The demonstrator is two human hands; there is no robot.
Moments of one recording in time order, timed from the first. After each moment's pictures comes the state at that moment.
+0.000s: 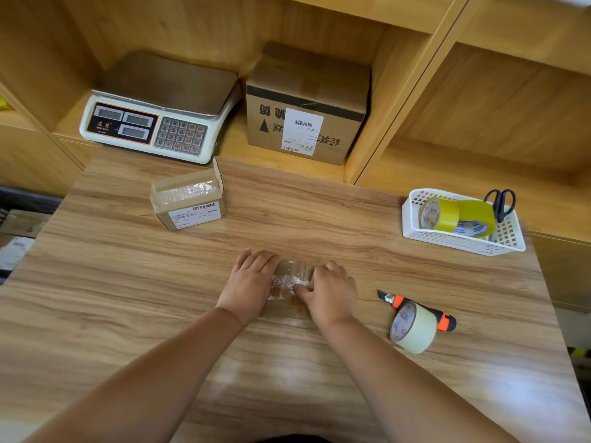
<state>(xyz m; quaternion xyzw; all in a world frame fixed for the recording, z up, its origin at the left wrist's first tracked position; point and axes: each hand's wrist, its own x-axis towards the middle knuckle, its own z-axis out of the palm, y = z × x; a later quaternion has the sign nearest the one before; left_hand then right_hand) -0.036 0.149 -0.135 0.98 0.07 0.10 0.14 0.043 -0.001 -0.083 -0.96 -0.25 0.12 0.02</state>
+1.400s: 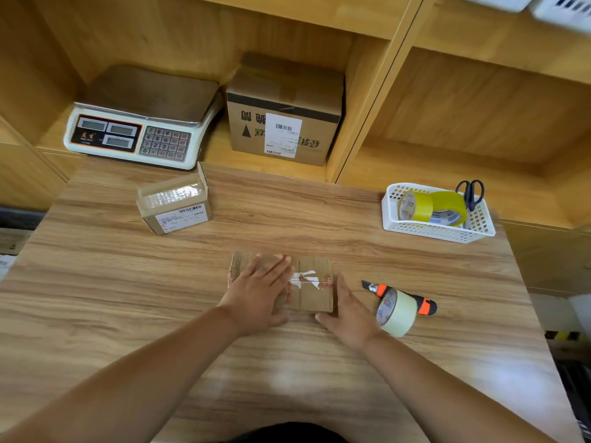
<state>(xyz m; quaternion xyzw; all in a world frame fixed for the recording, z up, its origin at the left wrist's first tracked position) -0.043 0.118 -0.099 0.99 -0.06 -0.12 0.04 0.034 -0.091 -0.081 -0.91 -0.21 0.32 0.15</state>
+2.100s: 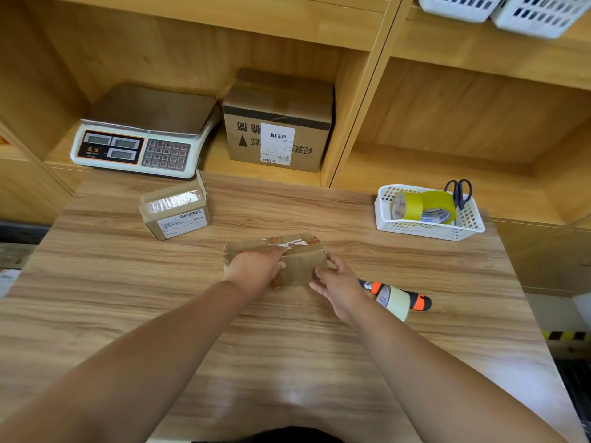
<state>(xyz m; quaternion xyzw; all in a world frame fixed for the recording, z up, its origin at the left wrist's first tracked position) -0.011 0.118 -0.056 0.99 0.06 -0.08 0.13 0.047 -0.050 -0.056 -0.70 0.12 0.33 0.63</state>
